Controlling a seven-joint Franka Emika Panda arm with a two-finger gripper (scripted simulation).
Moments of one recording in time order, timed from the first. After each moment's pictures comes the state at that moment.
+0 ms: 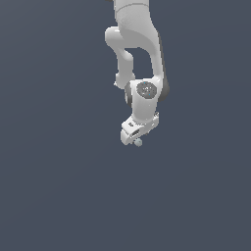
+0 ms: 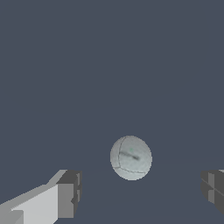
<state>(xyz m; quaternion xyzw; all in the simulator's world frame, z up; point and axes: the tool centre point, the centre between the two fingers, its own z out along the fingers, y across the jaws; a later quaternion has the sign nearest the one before) -0.046 0.069 0.071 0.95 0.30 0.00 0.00</state>
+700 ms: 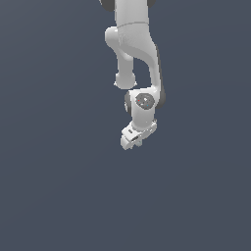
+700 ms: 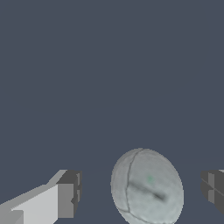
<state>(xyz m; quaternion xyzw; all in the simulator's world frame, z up) -0.048 0.069 0.025 0.95 0.30 0.00 0.00</state>
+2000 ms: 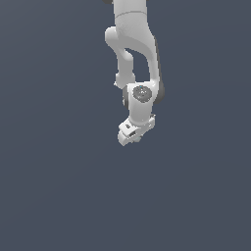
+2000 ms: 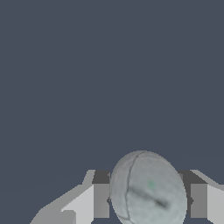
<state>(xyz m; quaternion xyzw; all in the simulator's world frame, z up) -0.055 0.057 0.050 0.95 0.30 0.00 0.00</state>
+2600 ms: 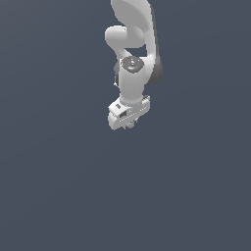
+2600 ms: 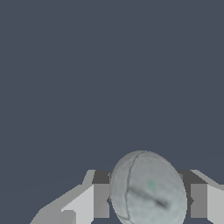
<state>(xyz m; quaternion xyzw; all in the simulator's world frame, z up) -0.079 0.021 0.140 0.95 0.30 0.00 0.00</state>
